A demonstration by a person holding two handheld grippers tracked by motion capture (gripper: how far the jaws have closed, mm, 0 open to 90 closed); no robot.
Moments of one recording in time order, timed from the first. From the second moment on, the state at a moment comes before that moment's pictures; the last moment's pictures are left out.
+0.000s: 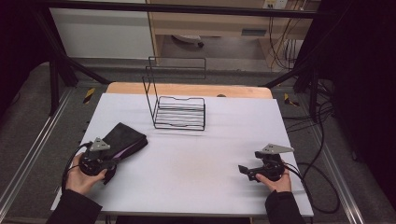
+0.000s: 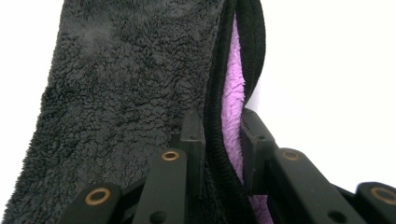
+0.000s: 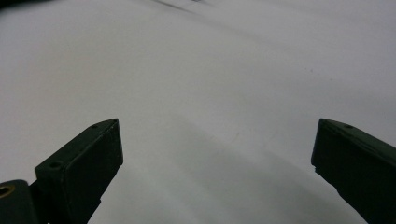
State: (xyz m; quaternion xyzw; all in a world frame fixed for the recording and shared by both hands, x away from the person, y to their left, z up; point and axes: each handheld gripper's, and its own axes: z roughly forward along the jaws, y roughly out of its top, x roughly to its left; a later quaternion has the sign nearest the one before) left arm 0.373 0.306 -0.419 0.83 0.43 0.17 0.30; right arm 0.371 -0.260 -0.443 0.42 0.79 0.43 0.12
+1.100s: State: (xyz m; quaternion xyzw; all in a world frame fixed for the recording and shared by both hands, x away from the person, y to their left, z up) left arm 0.346 0.246 -0.414 0.87 0.37 0.10 0.30; right arm 0.371 -0.261 -0.442 0.42 0.79 0.43 0.12
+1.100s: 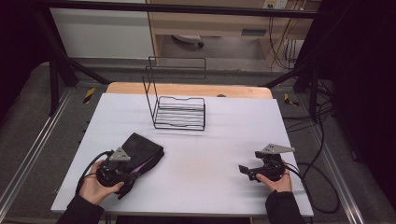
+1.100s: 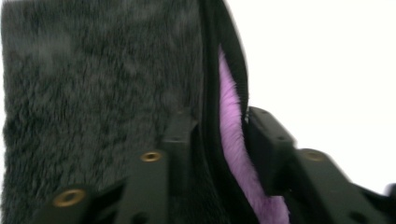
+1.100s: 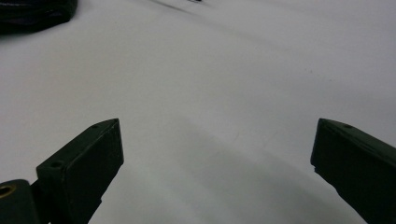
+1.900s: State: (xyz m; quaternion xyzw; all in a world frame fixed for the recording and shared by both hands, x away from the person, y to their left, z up) left arm 0.414 0.162 -0.437 0.87 0.38 0.20 0.25; right arm 0.372 -0.260 -0.443 0.41 0.79 0.43 0.13
